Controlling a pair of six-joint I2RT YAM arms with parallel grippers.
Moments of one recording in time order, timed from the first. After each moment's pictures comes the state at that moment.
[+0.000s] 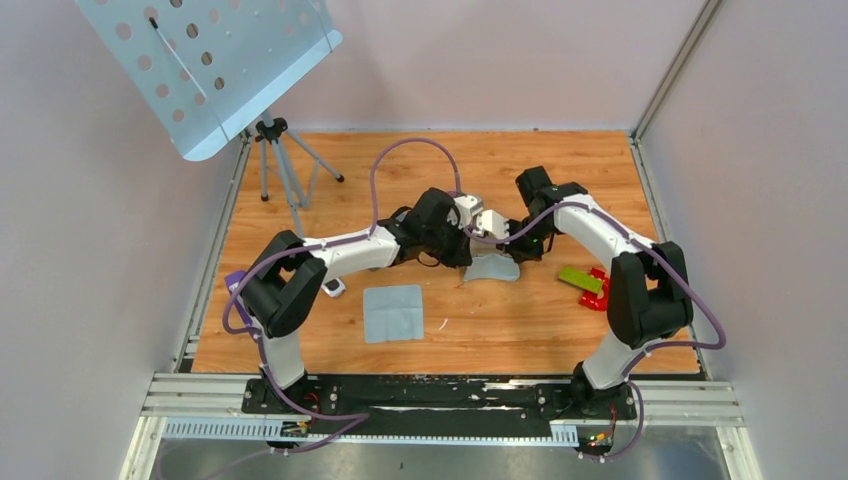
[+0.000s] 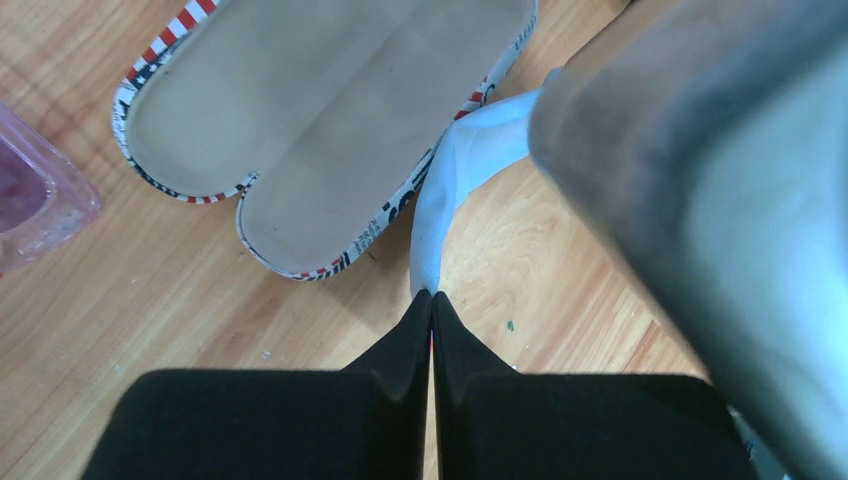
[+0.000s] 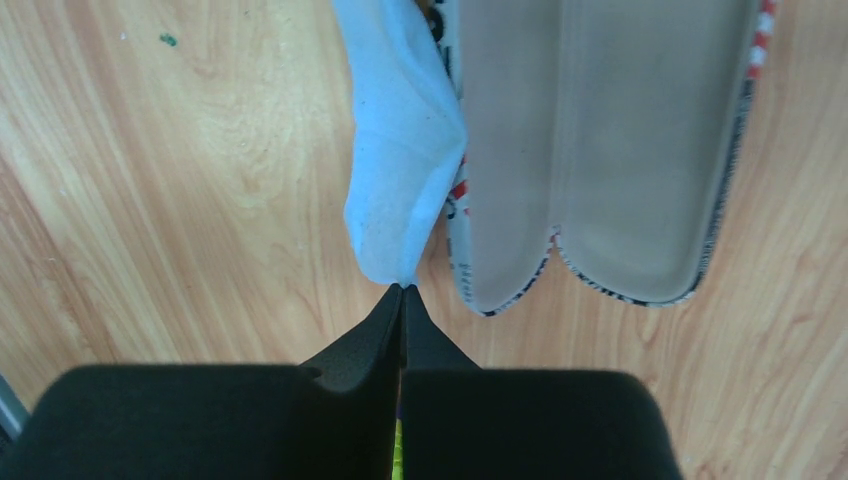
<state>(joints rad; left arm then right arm) -0.79 1.83 1.18 -0.06 0.33 -0.23 0.32 1.65 1.20 -0.93 -0.36 -1.17</state>
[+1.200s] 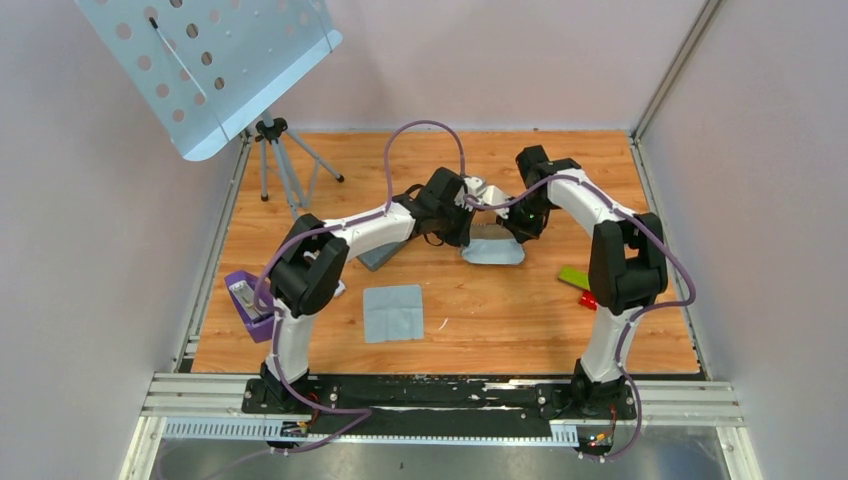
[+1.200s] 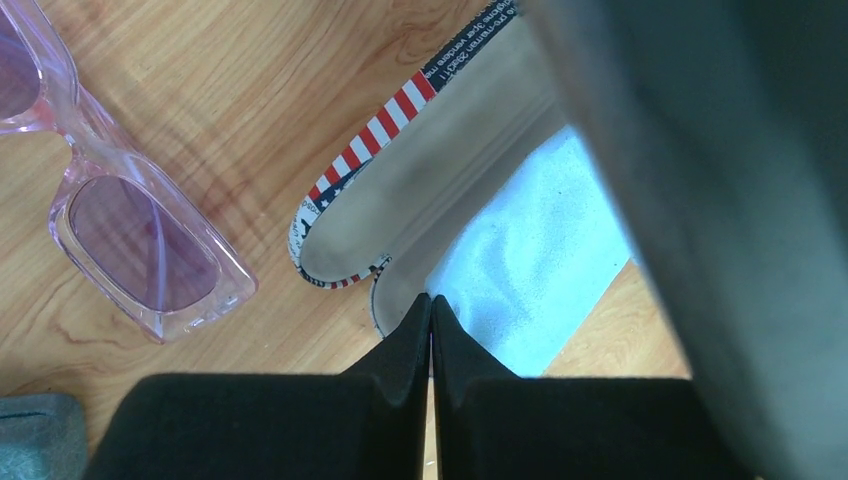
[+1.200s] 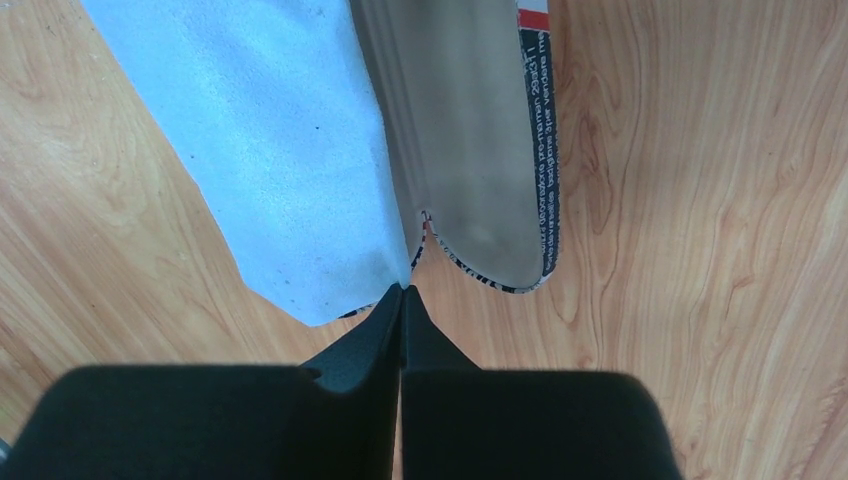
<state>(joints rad) -0.73 2.03 1.47 -0.25 0.24 -0.18 0.26 1.88 1.47 -0.98 -0.31 -1.10</state>
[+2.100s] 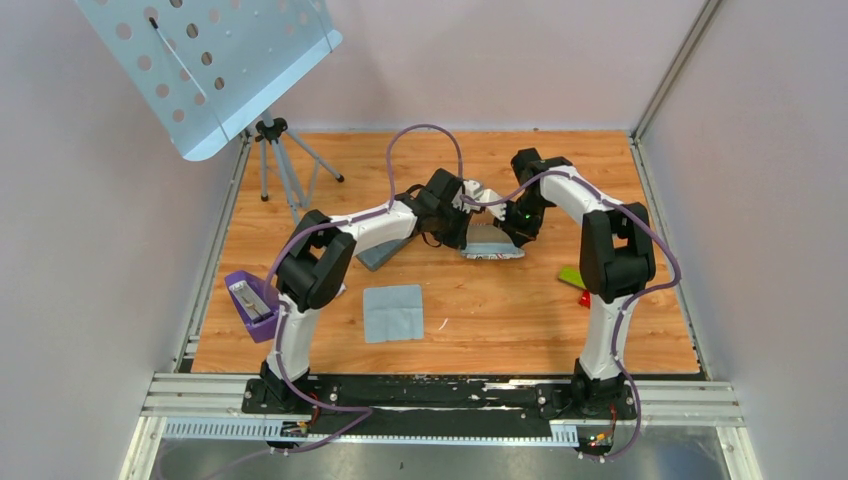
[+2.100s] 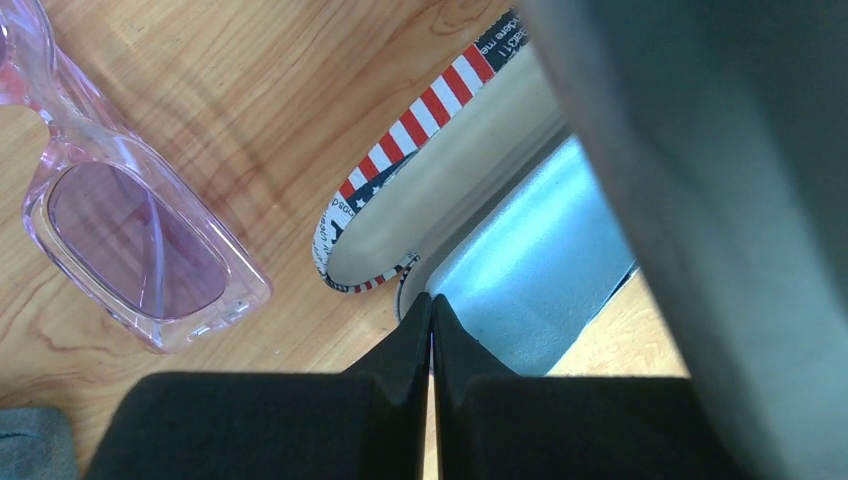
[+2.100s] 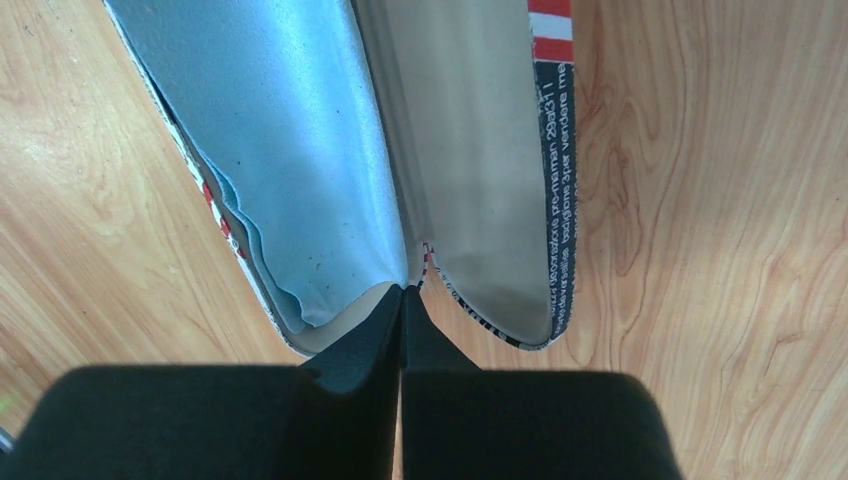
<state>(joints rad) -0.71 2.09 1.51 -0.29 0.27 -0.19 0.26 1.99 1.54 -1.03 -0.33 -1.12</state>
